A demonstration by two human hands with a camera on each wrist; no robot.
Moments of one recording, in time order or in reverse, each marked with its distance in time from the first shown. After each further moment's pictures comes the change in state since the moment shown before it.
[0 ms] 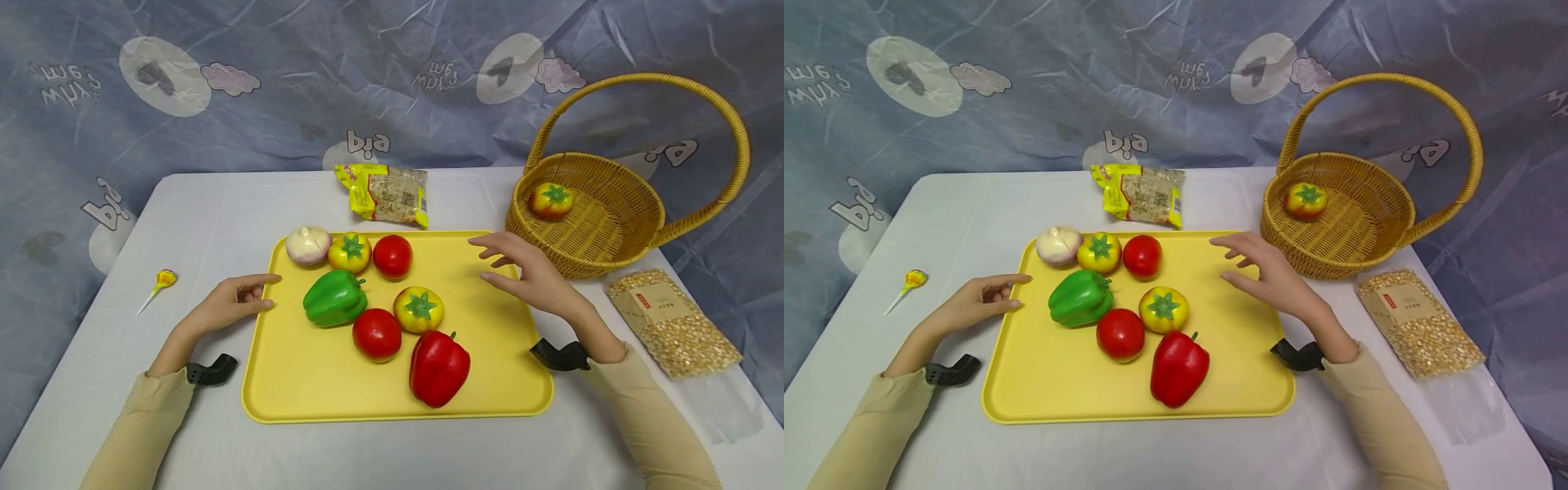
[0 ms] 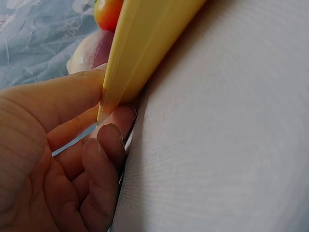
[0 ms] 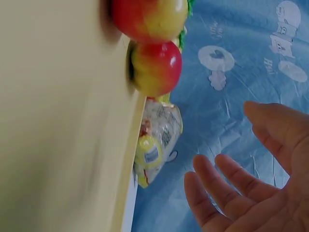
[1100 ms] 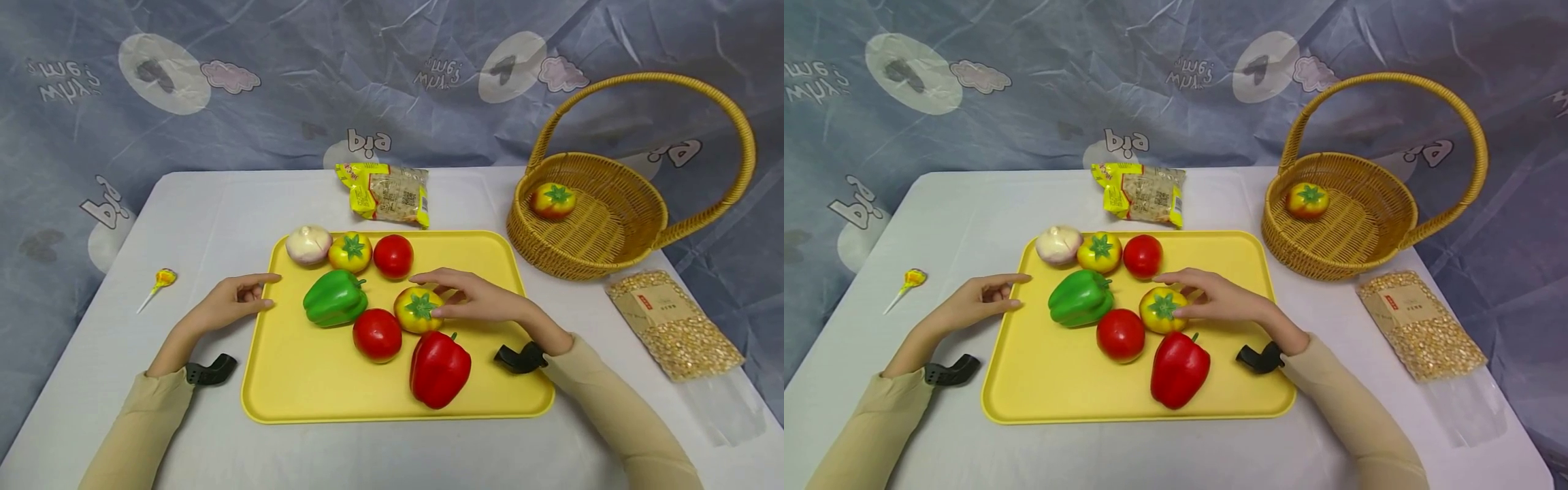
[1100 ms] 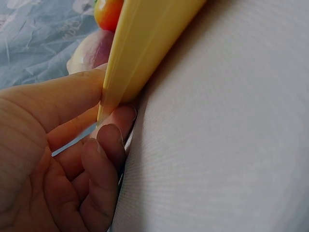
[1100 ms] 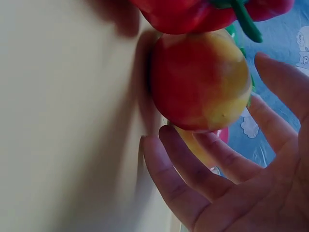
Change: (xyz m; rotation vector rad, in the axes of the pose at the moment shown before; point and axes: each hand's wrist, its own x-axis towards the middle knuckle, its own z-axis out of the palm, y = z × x) left_hand 0.001 0.000 0.000 0.023 0.009 0.006; right_hand 0.025 -0.008 0.057 0.350 -0.502 0.138
